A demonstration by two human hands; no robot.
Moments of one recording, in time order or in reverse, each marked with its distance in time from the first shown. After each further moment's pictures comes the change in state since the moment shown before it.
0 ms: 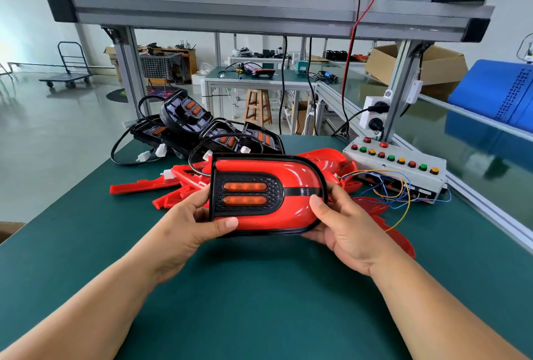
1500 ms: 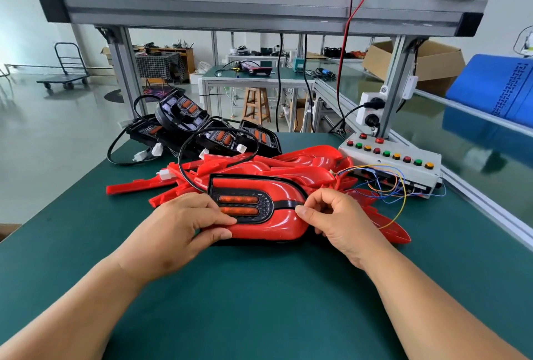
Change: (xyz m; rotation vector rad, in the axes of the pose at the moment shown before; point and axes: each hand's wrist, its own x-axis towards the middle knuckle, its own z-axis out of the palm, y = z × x) left_hand -0.013 0.018 -0.005 1.097 -0.026 0.554; right_hand -0.002 -0.001 -0.005 -0.575 0.157 -0.118
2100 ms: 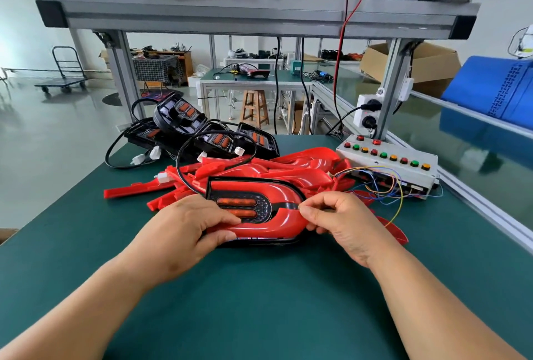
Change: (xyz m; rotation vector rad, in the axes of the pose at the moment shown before) left_hand 0.006 0.004 0.000 0.081 -0.088 -0.057; right_hand -0.005 -0.013 -0.009 0.095 -0.043 0.050
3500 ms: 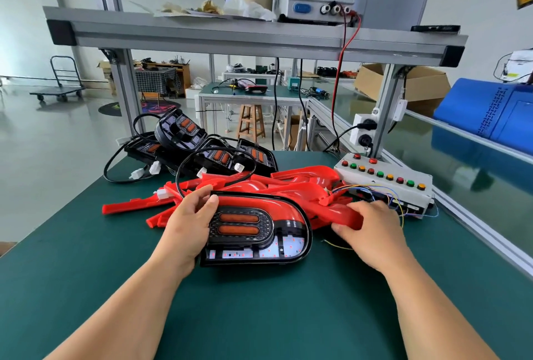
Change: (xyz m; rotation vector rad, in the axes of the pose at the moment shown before) left_hand 0.043 -0.022 0.045 -1.149 0.453 -0.755; right_hand 0.013 0.008 -0.042 -0.974 0.331 0.125
